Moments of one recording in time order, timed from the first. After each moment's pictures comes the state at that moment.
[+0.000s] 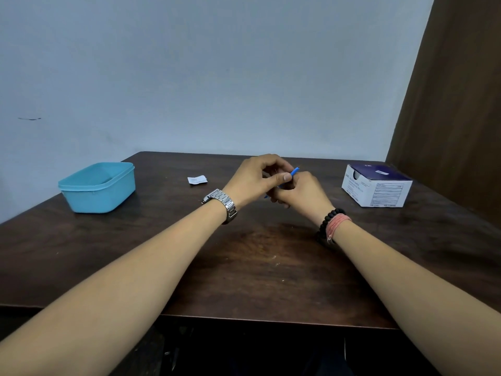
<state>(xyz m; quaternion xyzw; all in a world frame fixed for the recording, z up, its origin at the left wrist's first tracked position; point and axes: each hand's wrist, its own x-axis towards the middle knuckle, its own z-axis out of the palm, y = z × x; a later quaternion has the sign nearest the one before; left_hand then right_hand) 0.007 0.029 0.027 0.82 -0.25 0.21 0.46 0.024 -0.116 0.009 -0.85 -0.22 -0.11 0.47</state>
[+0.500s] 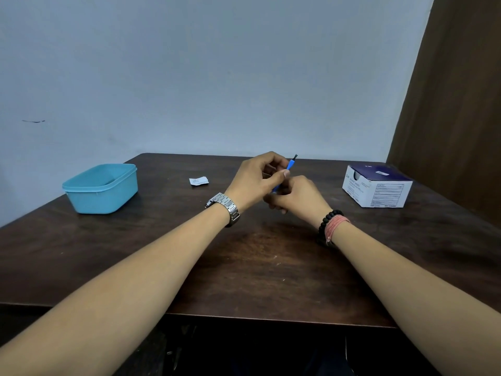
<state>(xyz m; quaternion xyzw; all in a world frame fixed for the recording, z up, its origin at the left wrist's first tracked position) 0.008 0.026 0.024 0.82 -0.23 0.26 0.46 0.019 -0.113 0.008 -0.86 -0.24 -0.08 0.45</state>
